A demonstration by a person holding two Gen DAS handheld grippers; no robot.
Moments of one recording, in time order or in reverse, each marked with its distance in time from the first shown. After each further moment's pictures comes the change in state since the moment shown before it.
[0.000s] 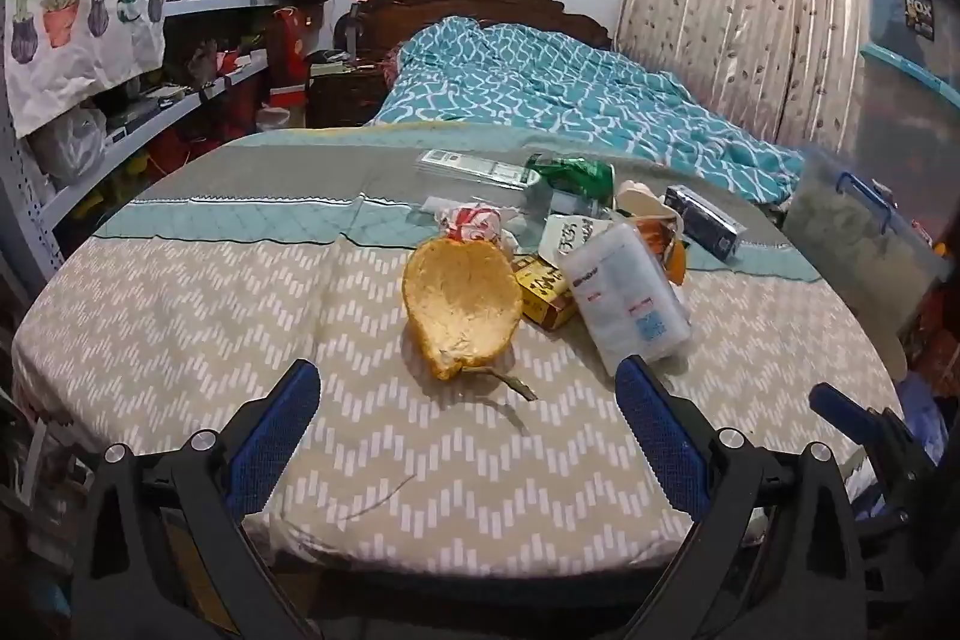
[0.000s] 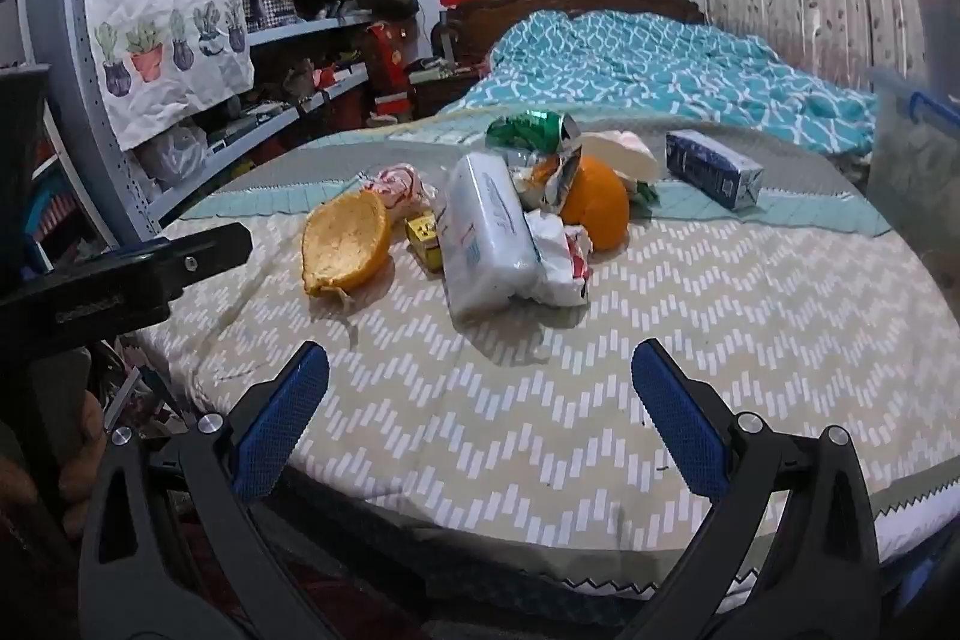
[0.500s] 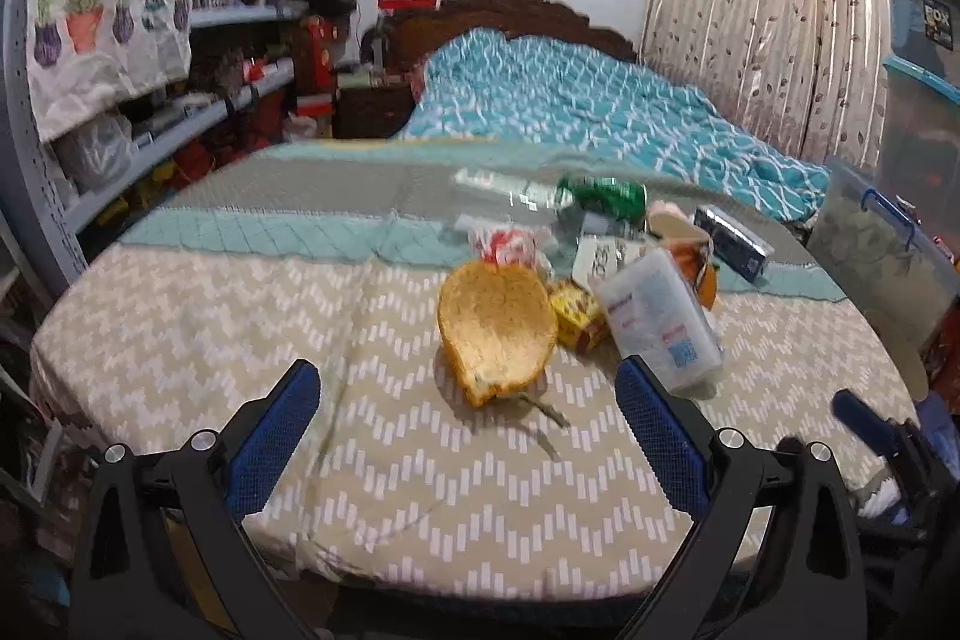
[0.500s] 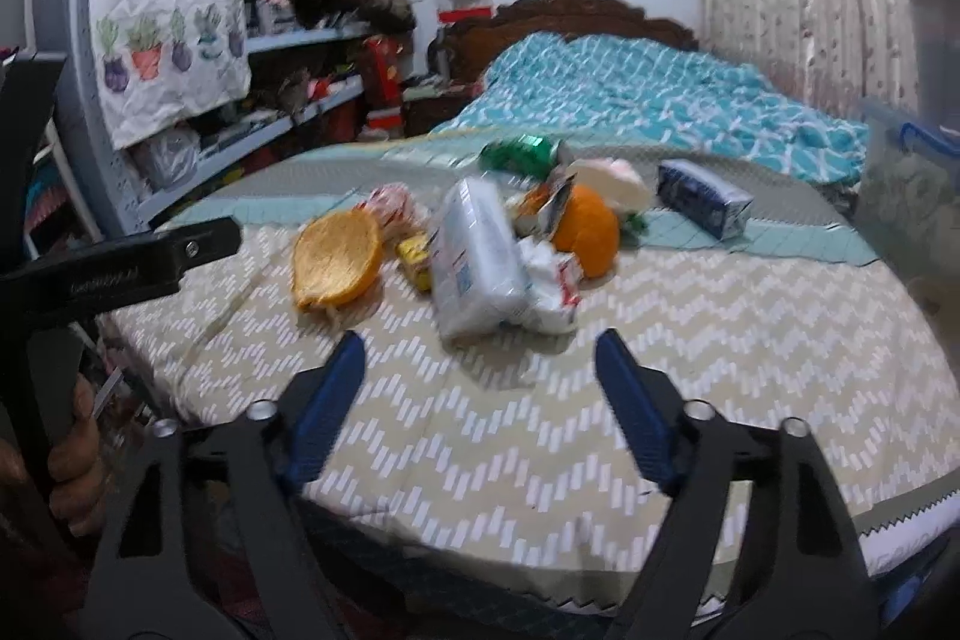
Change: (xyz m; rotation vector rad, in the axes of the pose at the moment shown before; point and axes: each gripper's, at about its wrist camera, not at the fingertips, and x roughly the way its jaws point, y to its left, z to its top) left arm 0.004 0.007 0.008 0.004 -0.059 0.076; right arm -0.008 -0.001 0.007 -0.009 -0.089 -0.077
